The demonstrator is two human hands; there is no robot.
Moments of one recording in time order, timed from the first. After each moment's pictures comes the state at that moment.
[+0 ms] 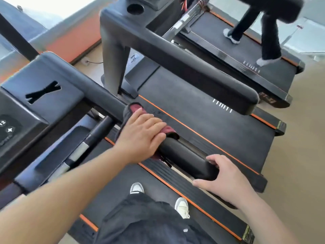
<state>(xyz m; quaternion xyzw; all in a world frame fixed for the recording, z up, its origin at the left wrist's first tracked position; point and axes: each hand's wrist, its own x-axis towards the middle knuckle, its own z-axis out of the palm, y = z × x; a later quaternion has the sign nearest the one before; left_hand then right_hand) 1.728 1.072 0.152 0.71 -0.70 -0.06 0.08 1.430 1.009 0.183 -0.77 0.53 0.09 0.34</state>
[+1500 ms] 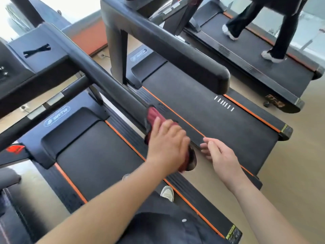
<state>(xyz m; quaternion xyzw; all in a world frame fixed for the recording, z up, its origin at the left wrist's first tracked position) 1.426 1.074 0.125 0.81 -0.57 0.01 0.13 1.260 0.990 0.150 -0.64 0.52 -0.13 0.55</state>
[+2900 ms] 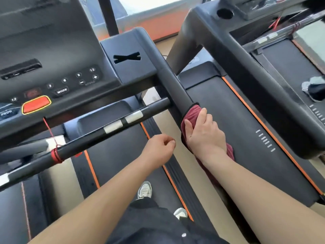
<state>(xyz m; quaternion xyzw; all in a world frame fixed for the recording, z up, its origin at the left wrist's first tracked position) 1.694 1.165 0.137 0.85 -0.17 -0.36 0.35 1.628 1.019 0.147 -0.94 0.33 0.03 0.05</state>
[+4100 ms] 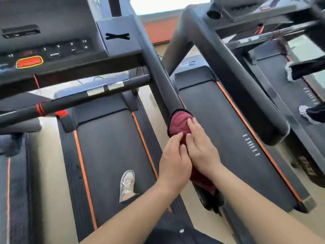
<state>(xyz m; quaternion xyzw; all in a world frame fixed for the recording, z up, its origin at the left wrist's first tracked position) 1.479 1.111 0.151 0.81 -0.10 -0.17 0.55 1.458 0.994 0.146 -0.91 0.22 -0.01 0.36</state>
